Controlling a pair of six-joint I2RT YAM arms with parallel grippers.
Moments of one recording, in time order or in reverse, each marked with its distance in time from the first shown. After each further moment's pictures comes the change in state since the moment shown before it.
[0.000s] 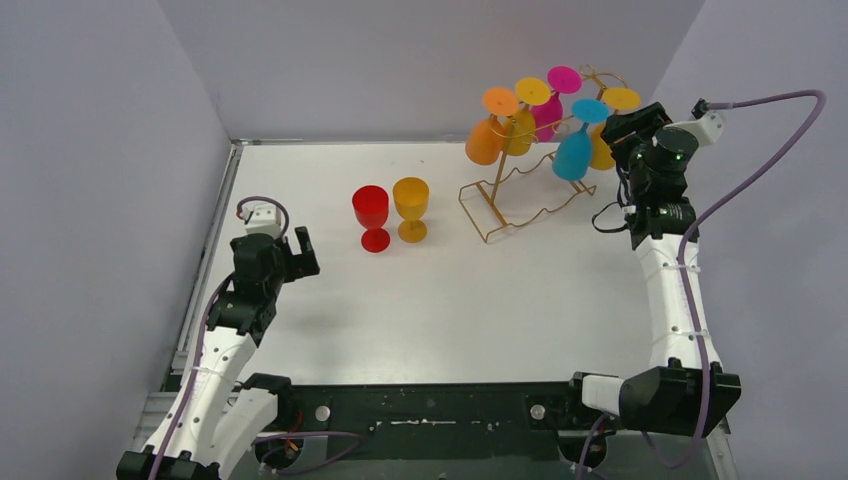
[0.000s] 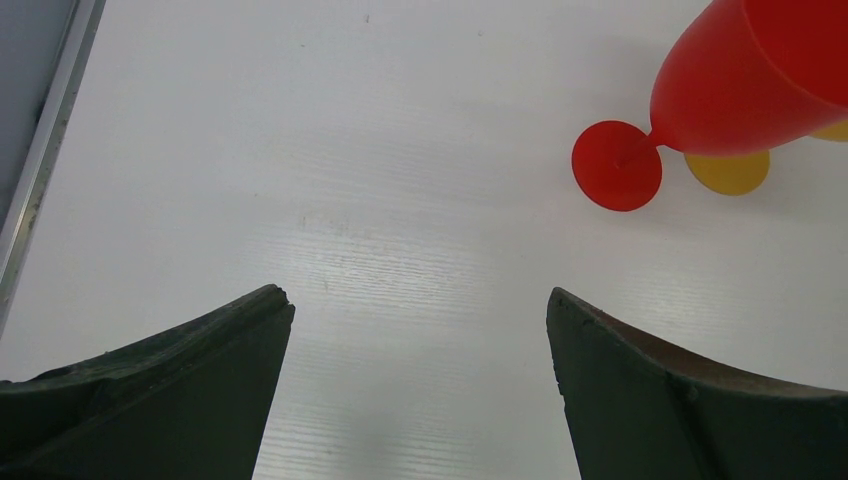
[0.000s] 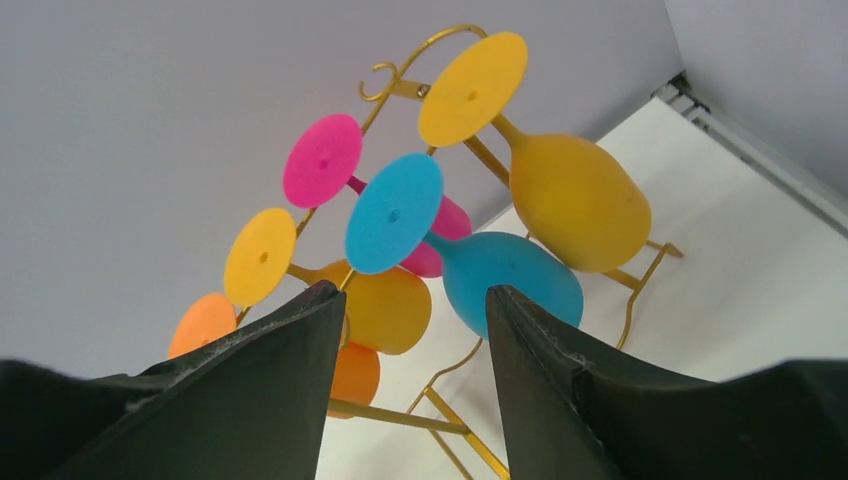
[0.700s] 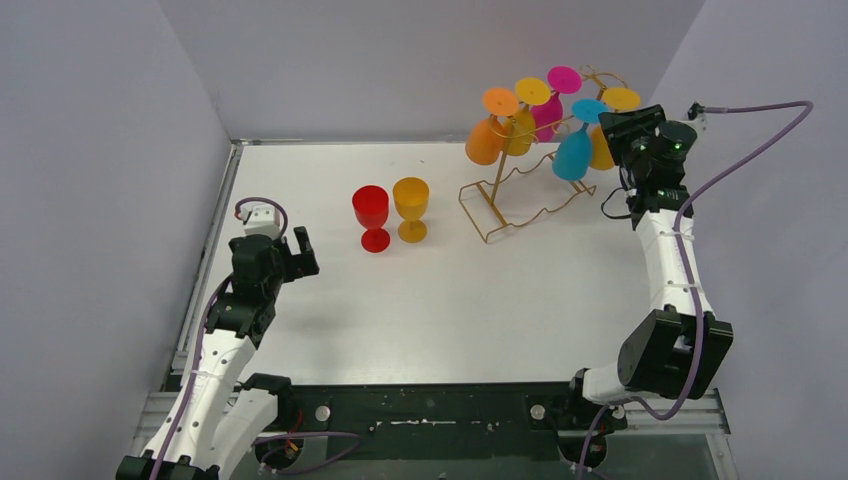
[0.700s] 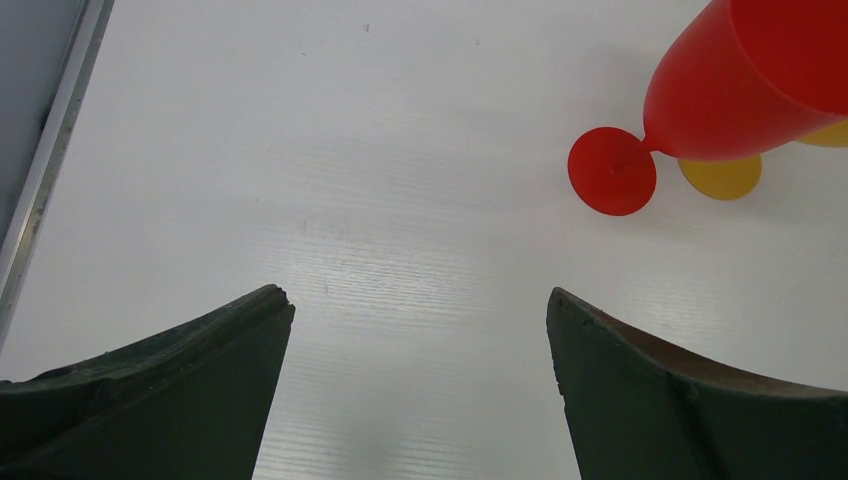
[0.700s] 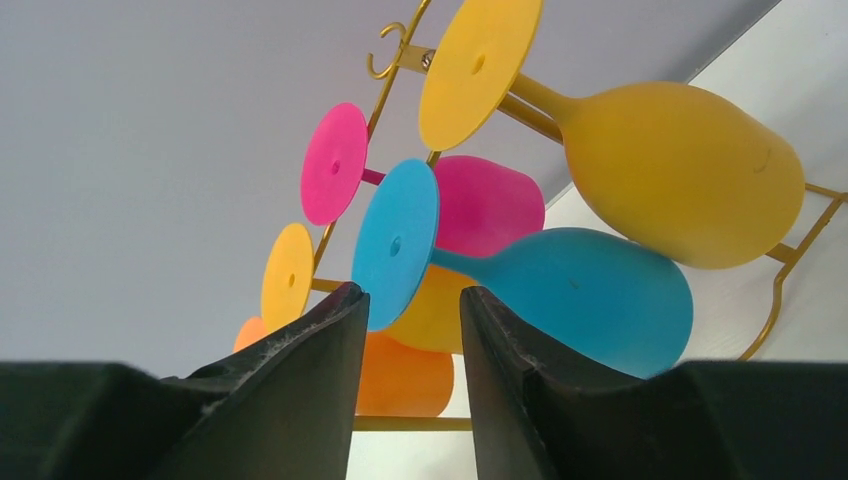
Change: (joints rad) left arm 0.000 -0.023 0.000 0.000 0.000 0.002; right arm -0.116 0.204 0.000 0.145 -0.292 0.289
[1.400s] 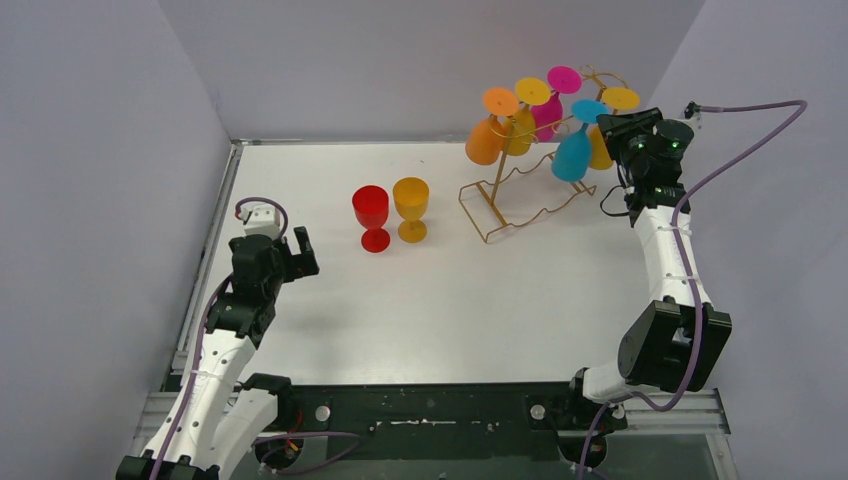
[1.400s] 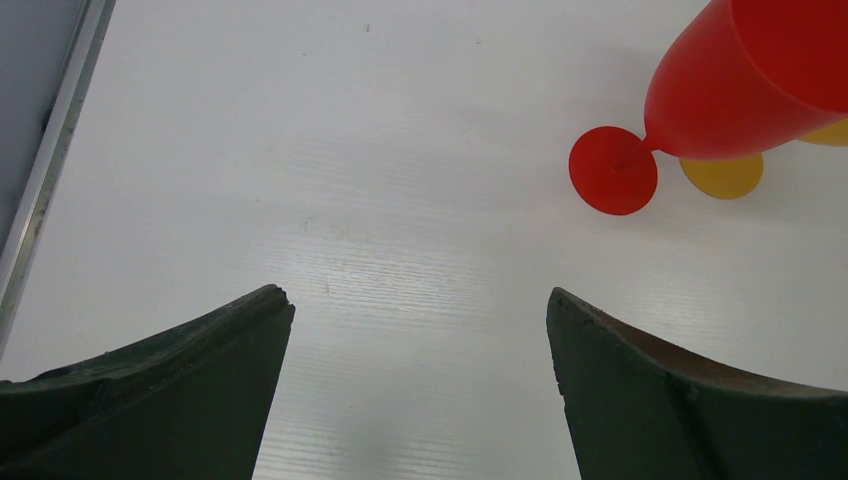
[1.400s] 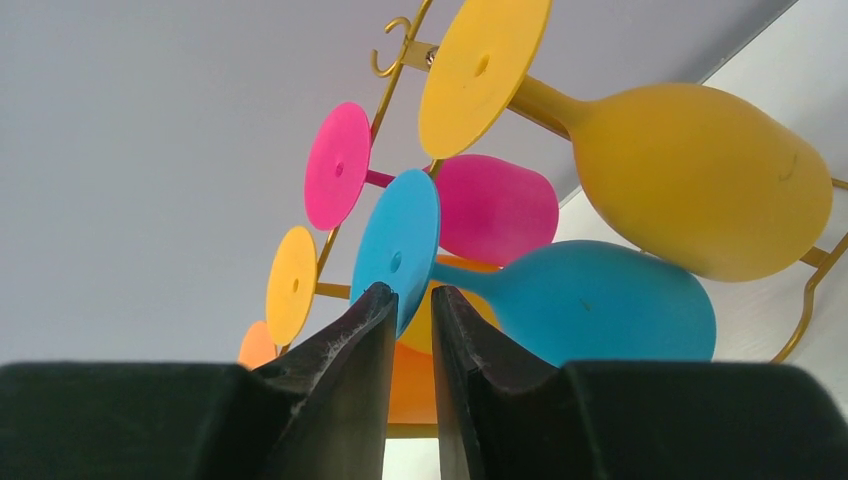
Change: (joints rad) left arm 0.000 0.000 0.000 0.000 0.000 0.004; right arm 0.000 0.040 0.003 0.047 -0.027 0.031
